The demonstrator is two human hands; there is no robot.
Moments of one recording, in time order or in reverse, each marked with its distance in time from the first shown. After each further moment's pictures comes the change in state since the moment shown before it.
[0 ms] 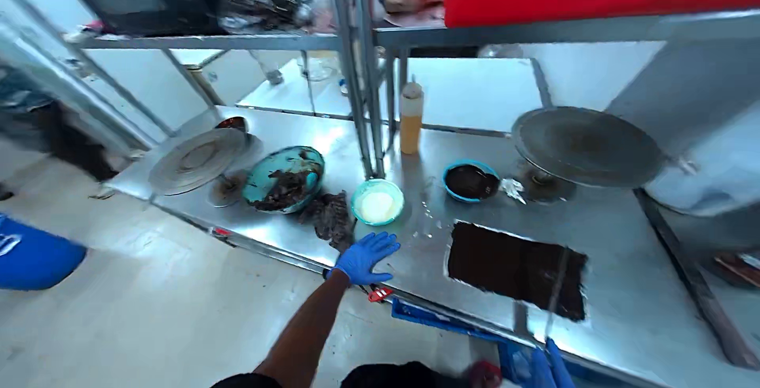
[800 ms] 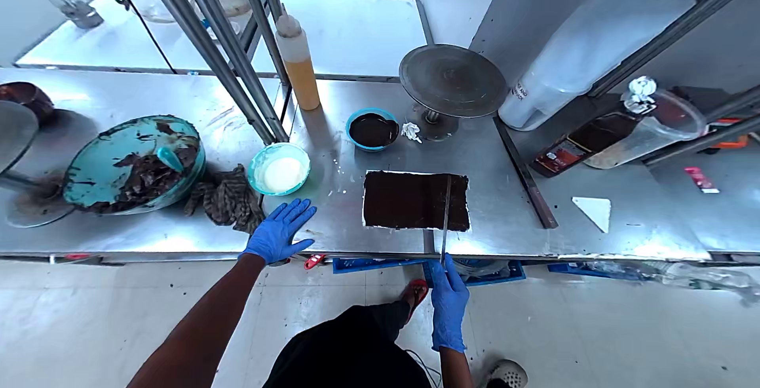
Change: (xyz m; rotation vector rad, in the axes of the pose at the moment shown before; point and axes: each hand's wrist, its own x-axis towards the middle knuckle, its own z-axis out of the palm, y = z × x) left_hand 0.003 -0.014 0.017 0.162 0.060 0.038; right_hand -0.003 0.002 0.011 0.162 0.174 0.052
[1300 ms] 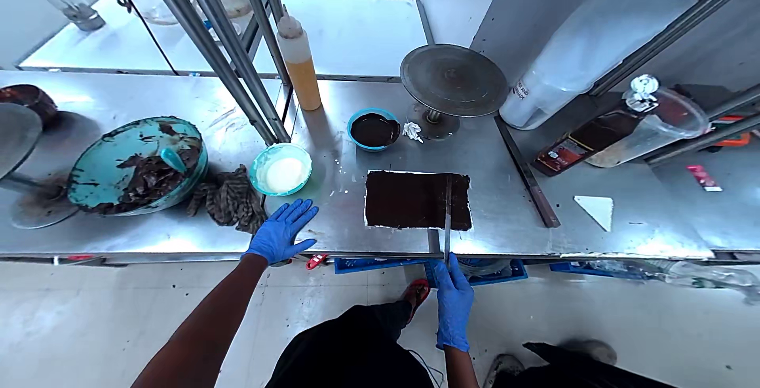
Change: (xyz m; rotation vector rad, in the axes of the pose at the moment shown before) left_hand 0.000 0.000 0.000 0.010 -0.001 -0.002; right_hand 0.002 -0.002 -0.004 -0.087 0.008 -0.030
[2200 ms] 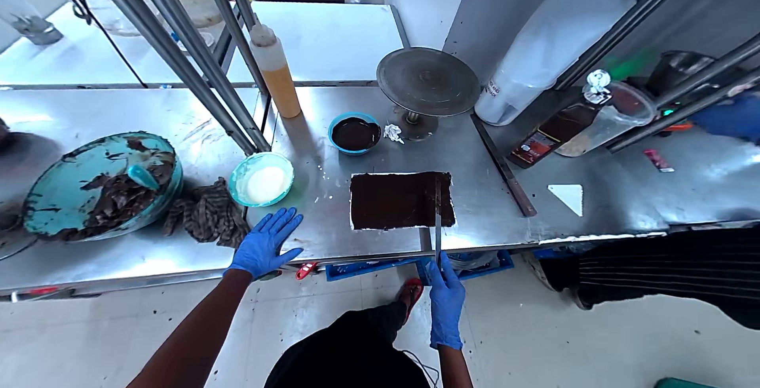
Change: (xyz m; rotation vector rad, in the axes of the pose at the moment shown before) left_hand 0.000 -0.002 0.006 -0.010 0.081 0.012; right_hand 0.000 0.004 -0.006 -0.013 0.055 -0.030
